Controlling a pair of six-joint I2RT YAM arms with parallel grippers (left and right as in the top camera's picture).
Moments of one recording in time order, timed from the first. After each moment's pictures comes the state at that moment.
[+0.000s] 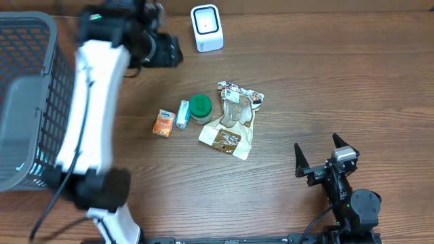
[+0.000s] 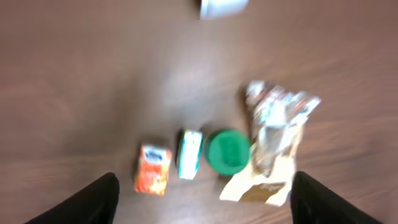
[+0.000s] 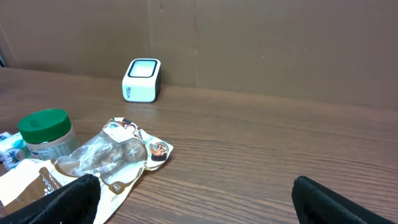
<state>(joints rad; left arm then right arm) -0.14 1.90 2.26 -1.43 0.16 -0.17 0.04 0.01 0.06 -0.13 -0.21 -0.03</state>
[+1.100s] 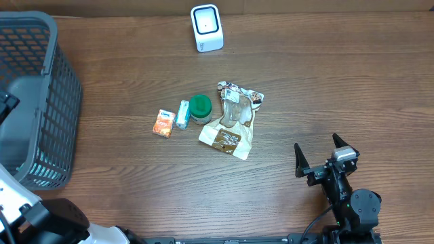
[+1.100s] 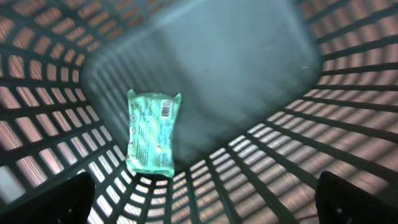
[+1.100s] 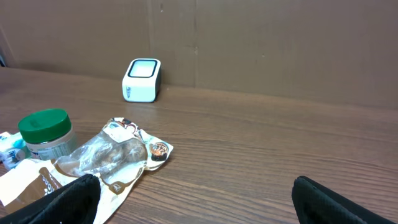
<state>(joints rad) 0.75 1.70 1.92 -1.40 -0.02 -0.32 0.04 0.01 0.06 -0.13 -0.21 -0.03</state>
